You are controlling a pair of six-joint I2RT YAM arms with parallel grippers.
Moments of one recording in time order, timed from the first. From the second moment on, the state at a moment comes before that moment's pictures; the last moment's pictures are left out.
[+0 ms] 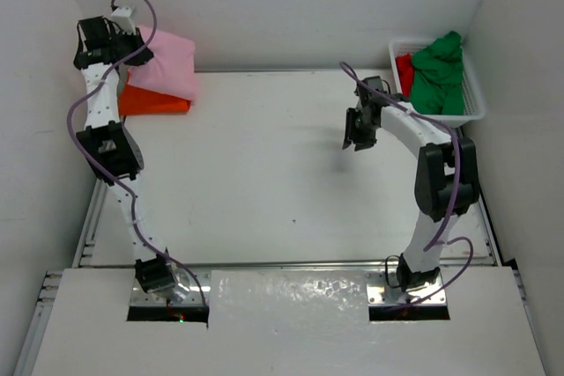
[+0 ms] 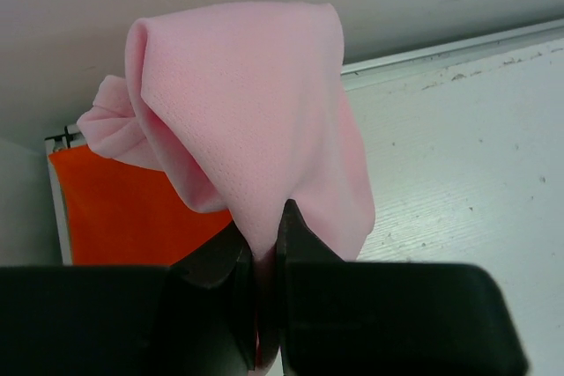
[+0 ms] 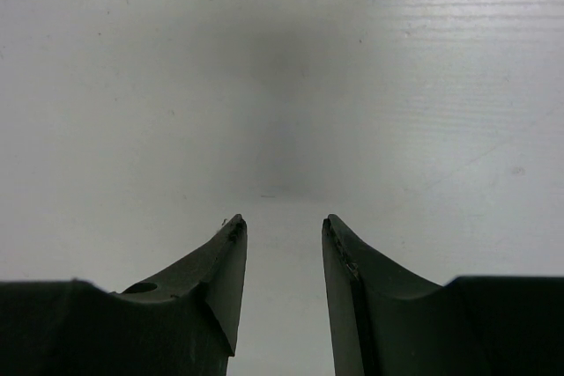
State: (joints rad) left arm 0.31 2.40 2.48 -0.61 0.55 0.20; right arm 0.20 1.85 1.38 -0.69 -0.08 0.32
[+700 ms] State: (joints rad) left arm 0.42 2.69 2.49 -0.34 0.36 0.15; right arm 0.25 2.01 1.56 -0.79 -0.07 0.28
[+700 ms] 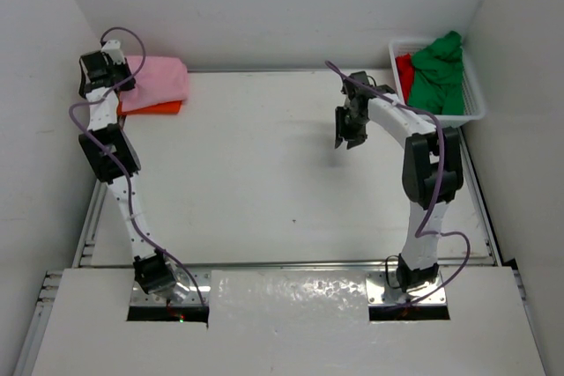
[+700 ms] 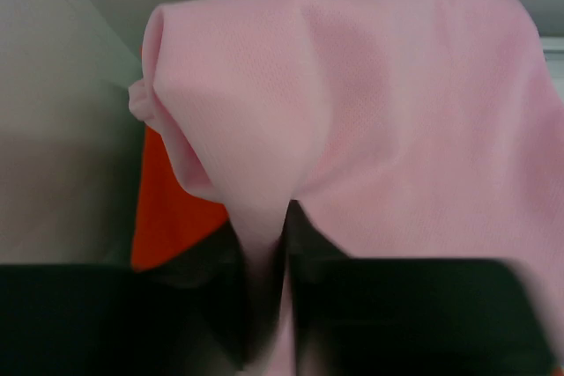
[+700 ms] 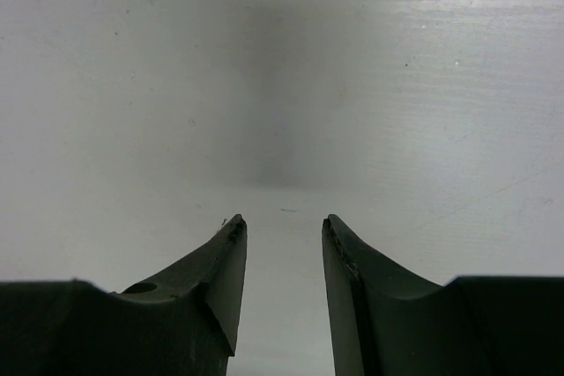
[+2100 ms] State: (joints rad) left arm -0.08 2.07 1.76 -0.65 0.24 0.51; right arm 0.24 1.91 1.49 -0.76 -0.14 0.23
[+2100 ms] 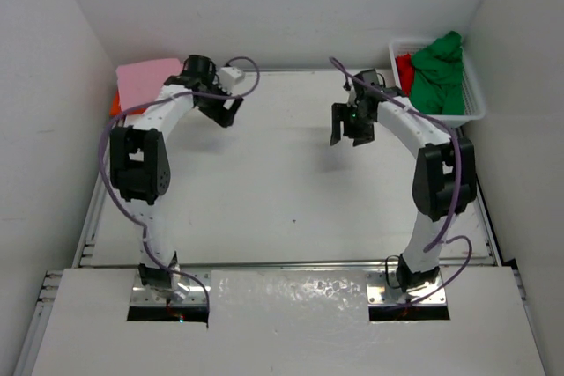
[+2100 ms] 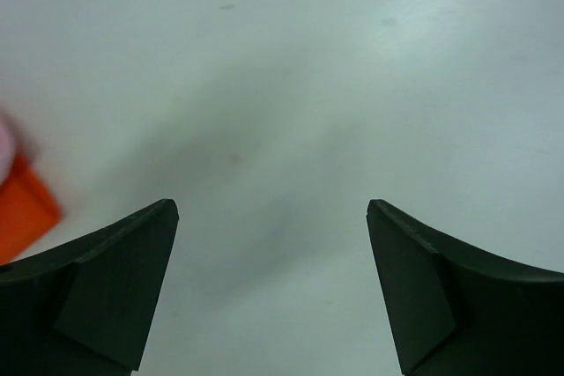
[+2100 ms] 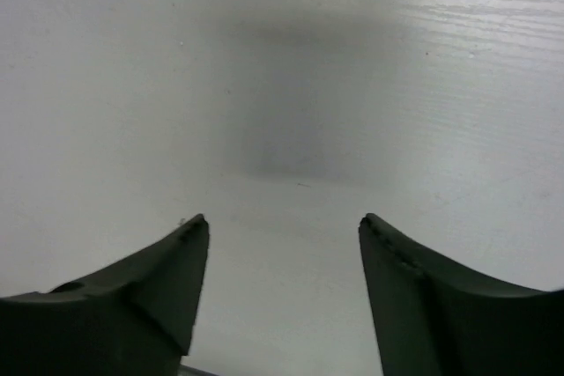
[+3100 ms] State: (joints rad) left arm -0.22 1.81 1.40 -0.67 0.13 0.45; right arm -0.28 2.43 2.29 -0.41 0.06 0.28
